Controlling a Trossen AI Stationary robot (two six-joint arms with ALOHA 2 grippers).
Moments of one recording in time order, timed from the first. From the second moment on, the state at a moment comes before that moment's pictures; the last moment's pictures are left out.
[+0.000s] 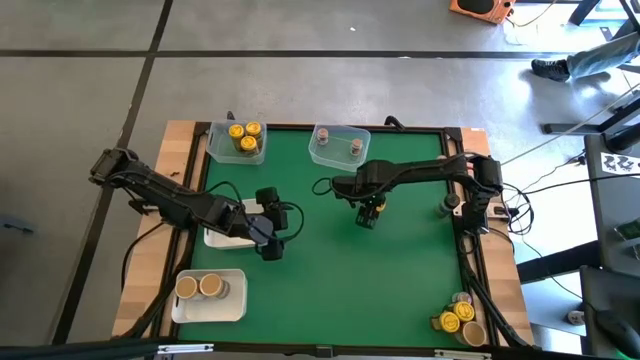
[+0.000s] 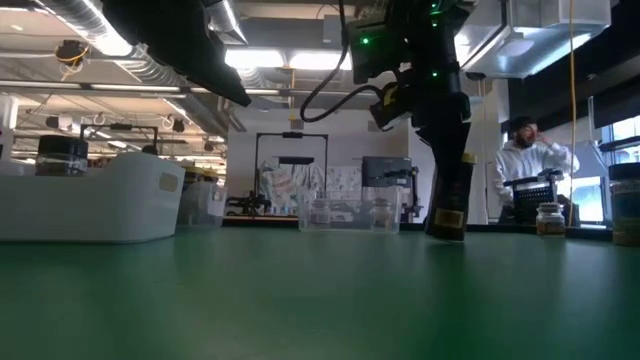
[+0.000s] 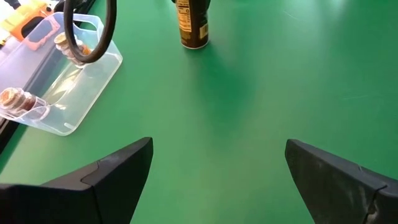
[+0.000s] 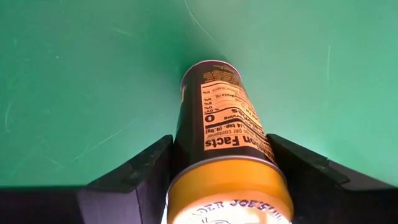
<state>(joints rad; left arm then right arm) -0.32 1.33 0.86 -0.33 -0.52 -0.20 -0.08 1.87 1.45 -1.23 0.07 0.28</state>
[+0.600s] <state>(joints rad) -0.32 1.33 0.86 -0.33 -0.52 -0.20 -0.09 1.87 1.45 -1.21 0.05 0.26</state>
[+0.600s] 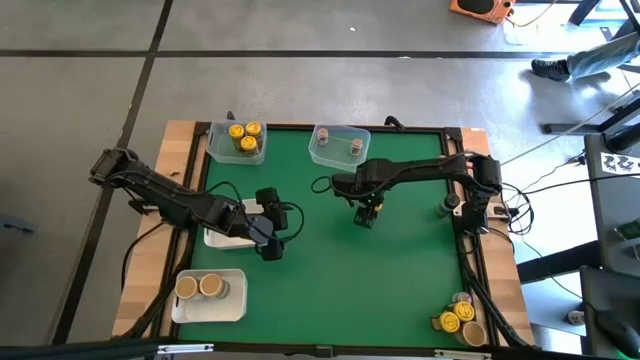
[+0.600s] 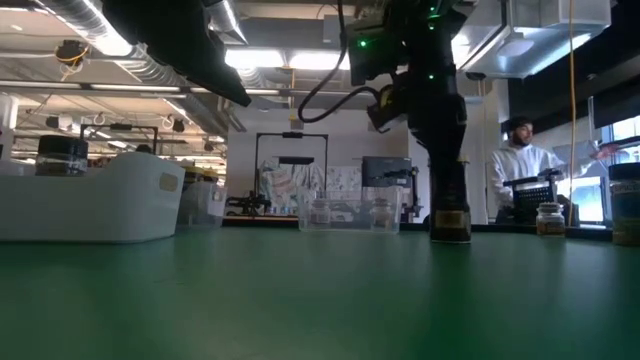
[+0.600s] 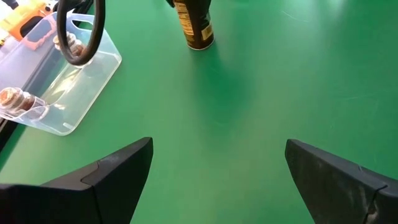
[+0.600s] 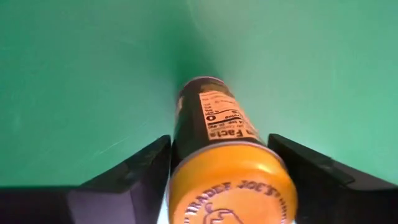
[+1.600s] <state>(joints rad) -0.12 1.65 1.02 0.09 -0.37 -0.19 0.16 1.17 1.02 -1.17 0.54 0.63</state>
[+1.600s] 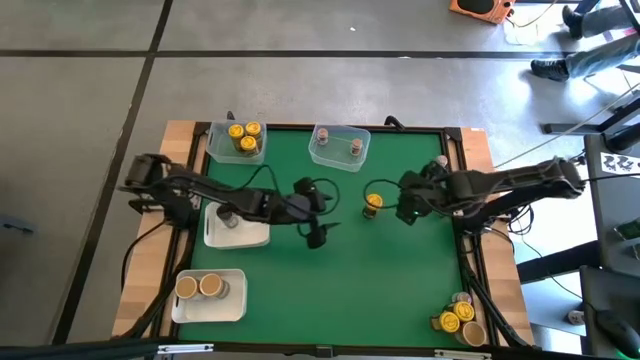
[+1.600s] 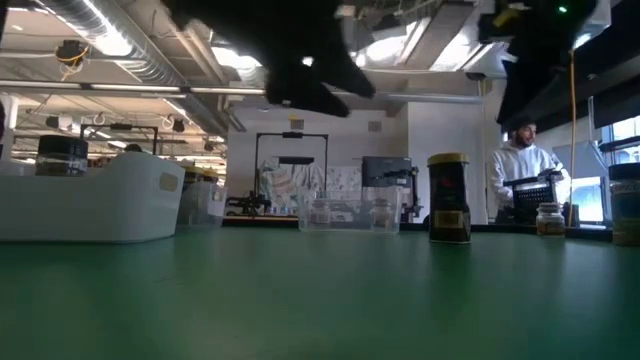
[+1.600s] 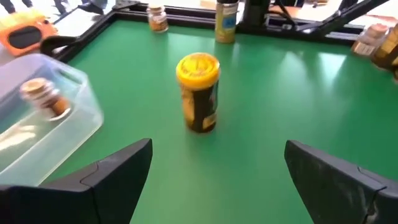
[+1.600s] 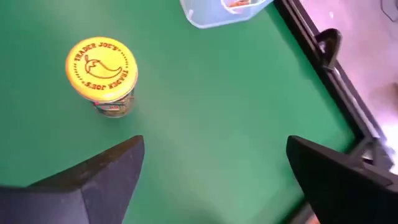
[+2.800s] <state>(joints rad) 0.03 2.26 1.72 -0.11 -0.30 -0.46 0.18 1.05 0.77 -1.00 0.77 0.67</state>
